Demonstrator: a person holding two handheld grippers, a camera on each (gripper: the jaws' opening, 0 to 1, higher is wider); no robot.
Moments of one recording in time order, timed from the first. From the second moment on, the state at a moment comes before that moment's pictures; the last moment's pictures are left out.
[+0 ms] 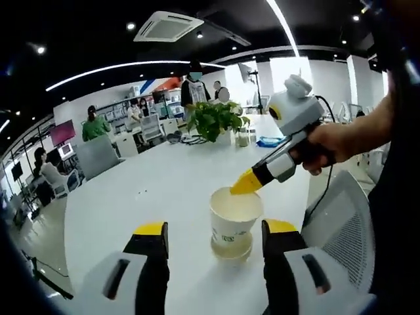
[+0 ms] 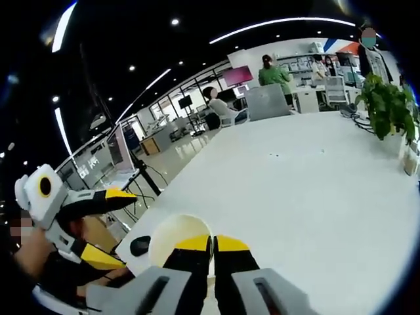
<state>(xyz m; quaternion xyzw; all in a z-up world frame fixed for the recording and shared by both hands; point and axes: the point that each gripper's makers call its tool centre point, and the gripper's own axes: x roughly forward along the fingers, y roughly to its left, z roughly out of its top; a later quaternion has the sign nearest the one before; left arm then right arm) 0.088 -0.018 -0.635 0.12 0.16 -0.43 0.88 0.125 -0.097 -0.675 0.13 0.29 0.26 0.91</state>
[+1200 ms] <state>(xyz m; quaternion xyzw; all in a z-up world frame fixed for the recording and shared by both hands) 0.061 0.006 -0.675 0.09 0.21 -0.41 0.88 0.130 -0.080 -0.730 0.04 0.33 0.30 0.90</state>
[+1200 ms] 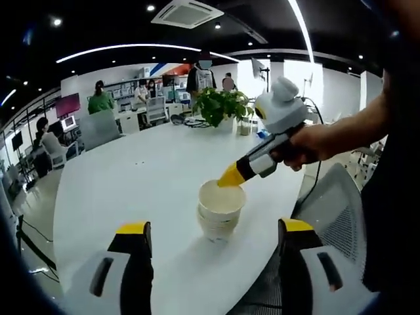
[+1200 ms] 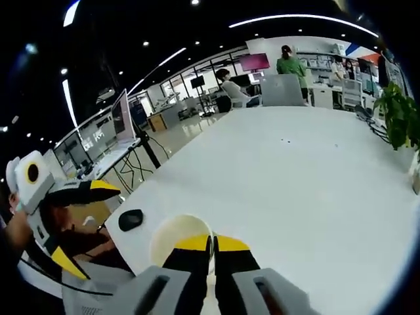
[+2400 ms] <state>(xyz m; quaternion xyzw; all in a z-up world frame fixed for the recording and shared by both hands) 0.060 0.011 -0.693 0.12 0.23 -0.40 0.88 0.126 -0.083 -0.734 0.04 0.31 0.33 0.89</state>
